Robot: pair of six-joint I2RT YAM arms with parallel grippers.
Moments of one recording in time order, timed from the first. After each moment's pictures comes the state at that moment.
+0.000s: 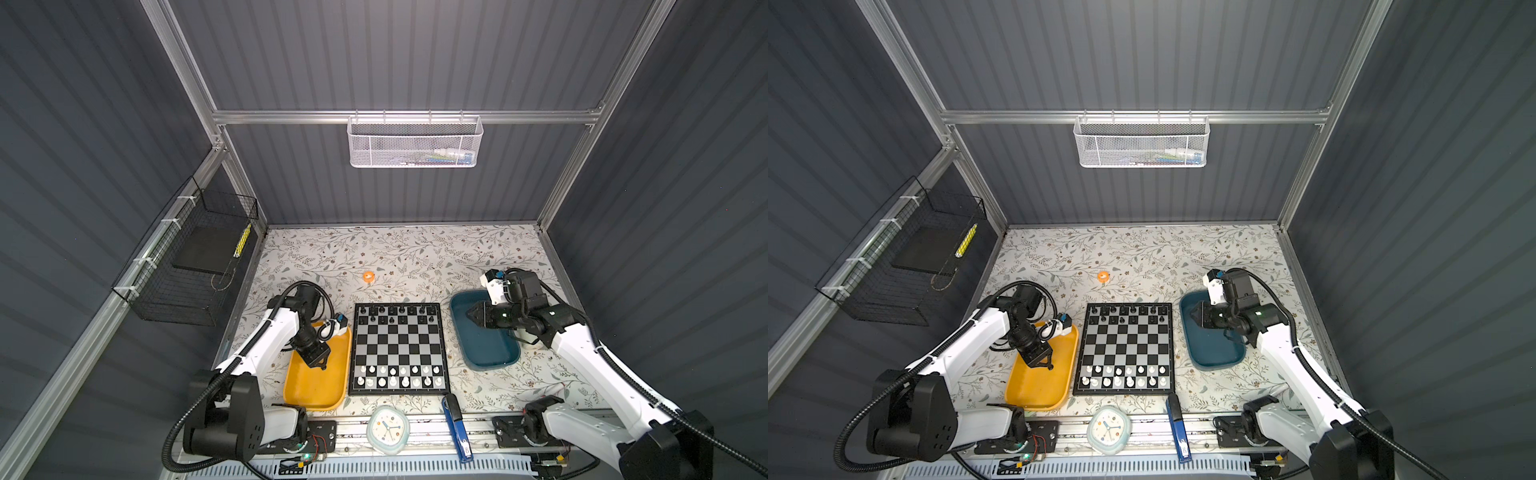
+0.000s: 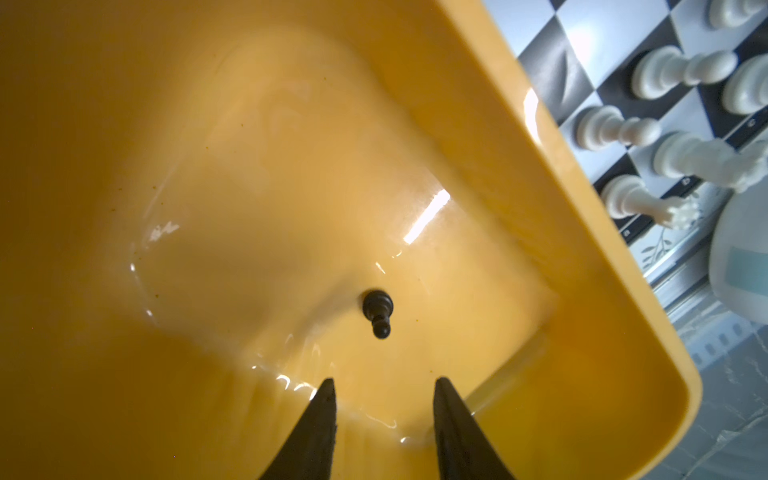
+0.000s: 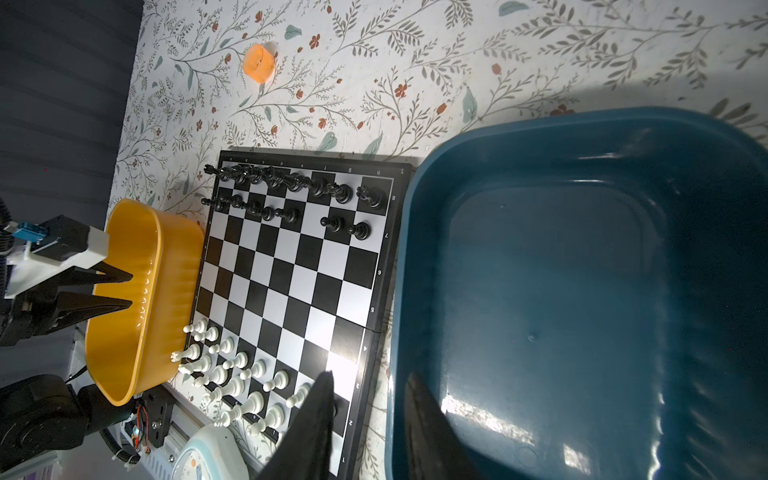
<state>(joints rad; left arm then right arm) -0.17 1.31 0.84 -1.15 0.13 0.71 0.30 1.07 0.82 -0.65 -0.36 0.33</state>
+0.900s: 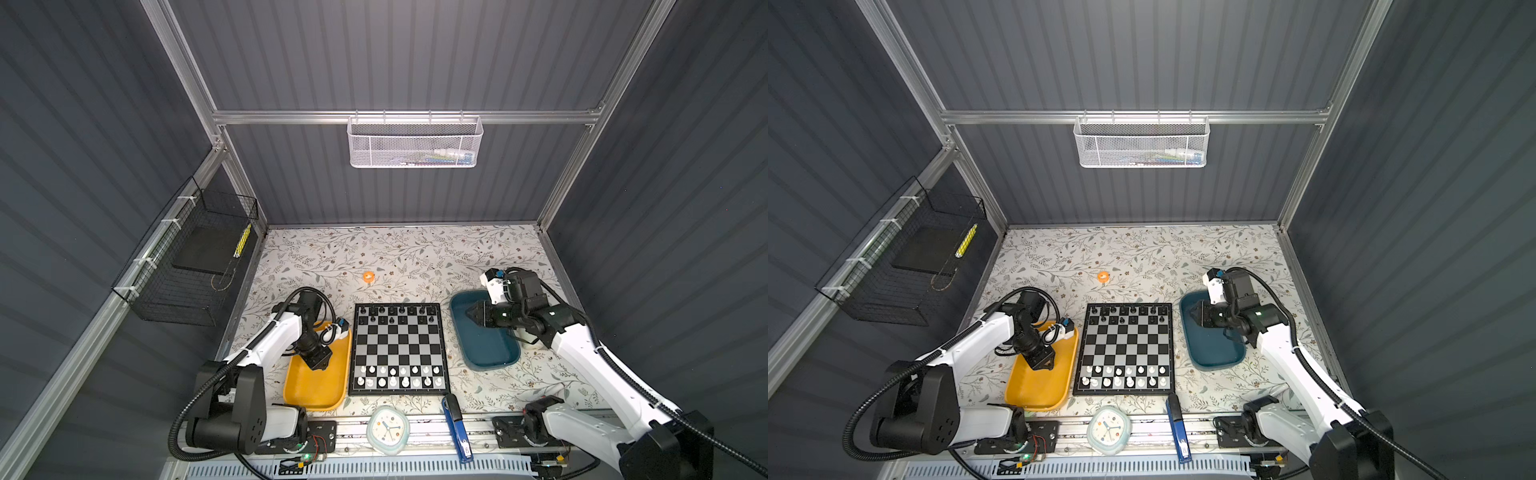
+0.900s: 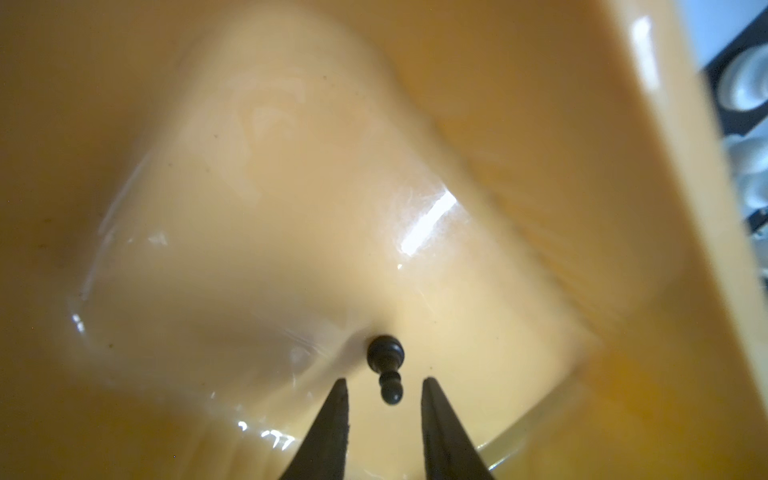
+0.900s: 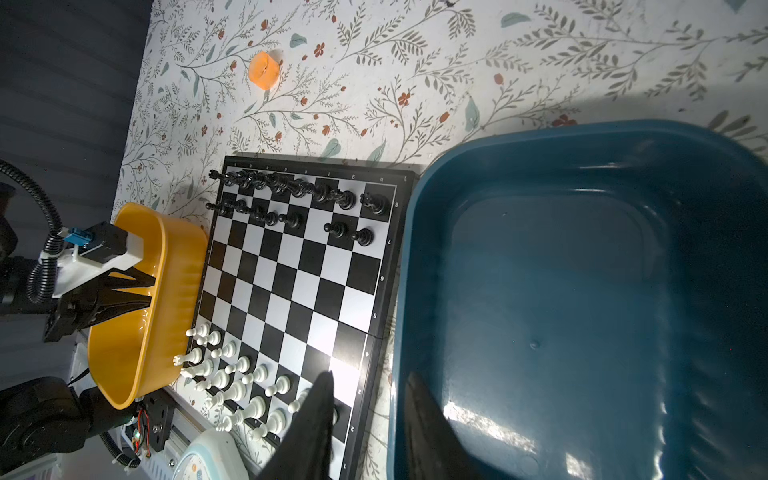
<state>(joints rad) -0.17 1.34 0.76 -1.03 0.14 0.70 0.30 1.06 0.82 -0.63 -0.36 0.33</state>
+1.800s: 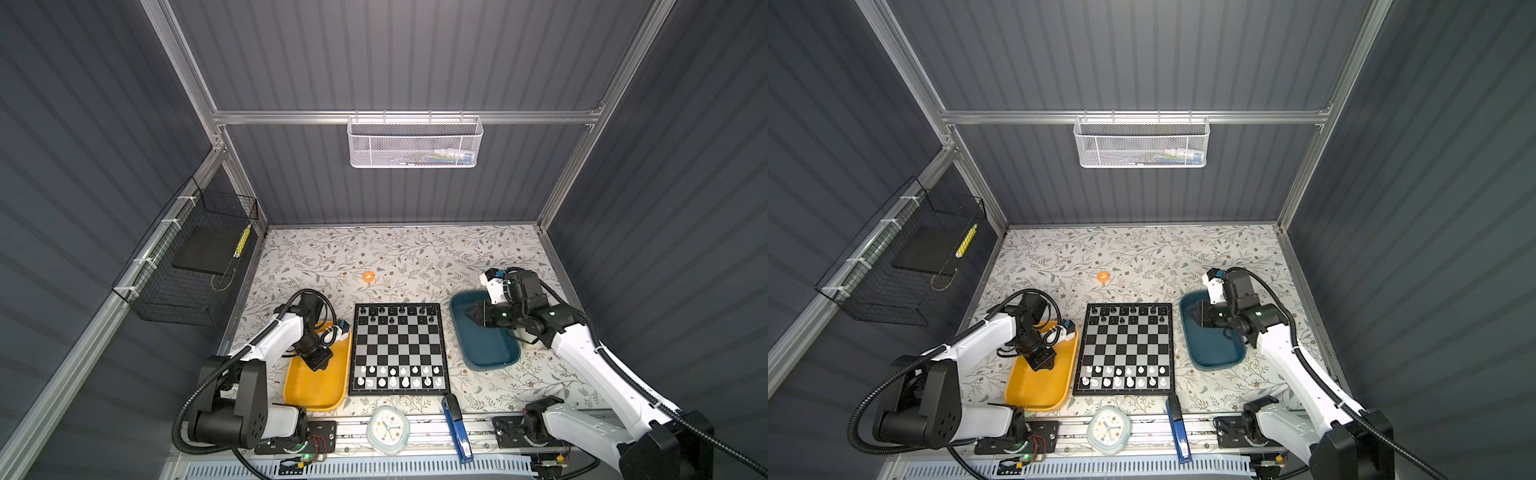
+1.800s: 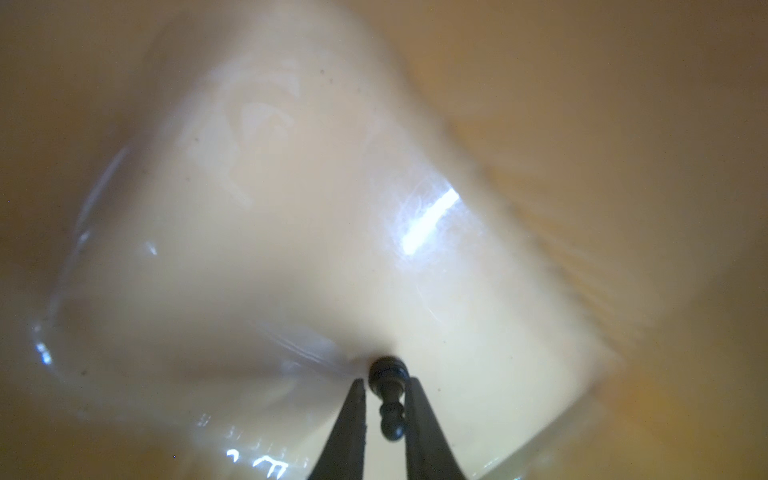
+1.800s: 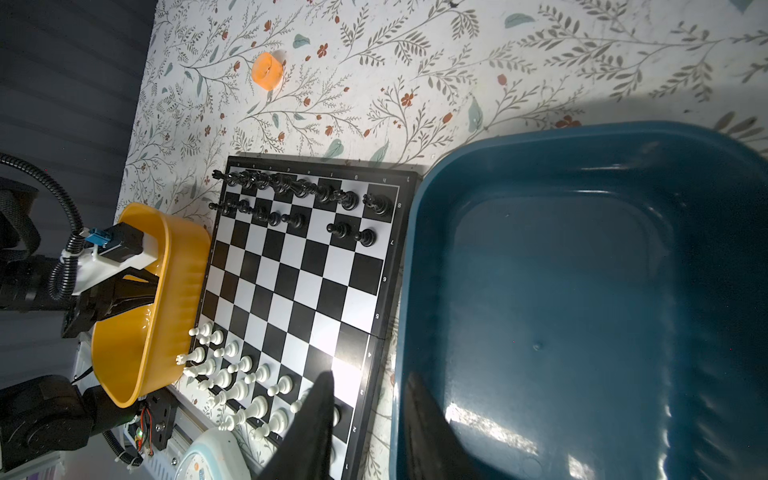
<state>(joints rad) -0.17 1.37 0.73 -0.98 0.14 0.70 0.30 1.06 0.82 -0.63 -0.36 0.33</state>
